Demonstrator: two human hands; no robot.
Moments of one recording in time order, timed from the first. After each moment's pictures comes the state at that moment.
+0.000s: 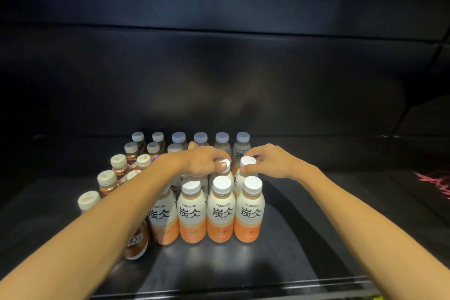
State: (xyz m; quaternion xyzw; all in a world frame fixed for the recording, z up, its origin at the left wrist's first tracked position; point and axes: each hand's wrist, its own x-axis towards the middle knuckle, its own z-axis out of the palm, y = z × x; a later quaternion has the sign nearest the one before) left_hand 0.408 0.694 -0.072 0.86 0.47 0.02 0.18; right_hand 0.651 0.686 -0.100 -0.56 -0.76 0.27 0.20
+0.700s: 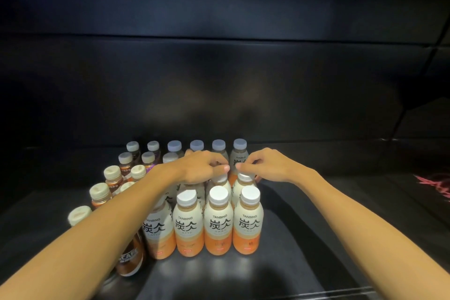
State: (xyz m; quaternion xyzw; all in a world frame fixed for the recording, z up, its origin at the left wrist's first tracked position) left_hand 0.410 0.706 -0.077 0.86 0.47 0.07 0.21; right_hand 0.654 0.695 -0.100 -0.59 -0.73 0.27 0.21
